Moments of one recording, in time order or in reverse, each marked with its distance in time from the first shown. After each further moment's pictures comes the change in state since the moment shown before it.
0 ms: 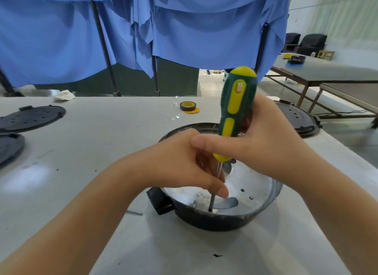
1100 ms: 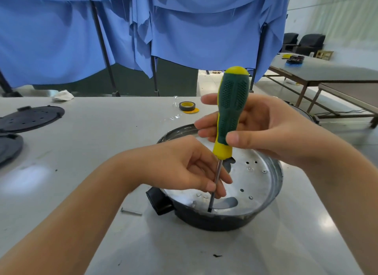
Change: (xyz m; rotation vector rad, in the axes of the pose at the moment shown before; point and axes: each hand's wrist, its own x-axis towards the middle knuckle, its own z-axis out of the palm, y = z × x) left_hand -0.004 -0.007 -0.007 -0.144 -0.230 -0.028; right_hand 0.008 0.022 -0.030 0.645 -0.511 0.082
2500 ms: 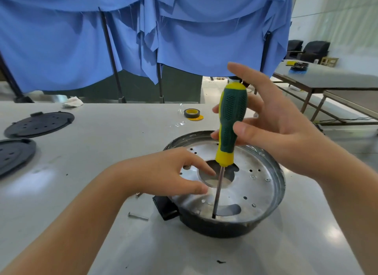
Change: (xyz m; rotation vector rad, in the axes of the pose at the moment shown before) left_hand -0.010 -0.022 -0.012 0.406 0.166 -0.139; right_hand -0.002 -0.014 0.011 -0.290 0.218 -0.143
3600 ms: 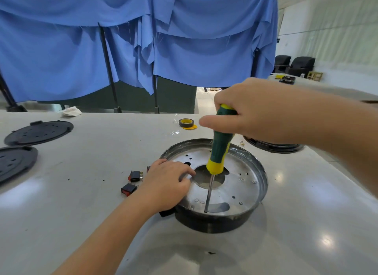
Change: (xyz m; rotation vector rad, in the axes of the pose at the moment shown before) left_hand 0.019 -0.022 0.050 0.208 0.452 -0.094; right_hand 0.028 -0.075 0.003 -1.341 -0.174 0.077
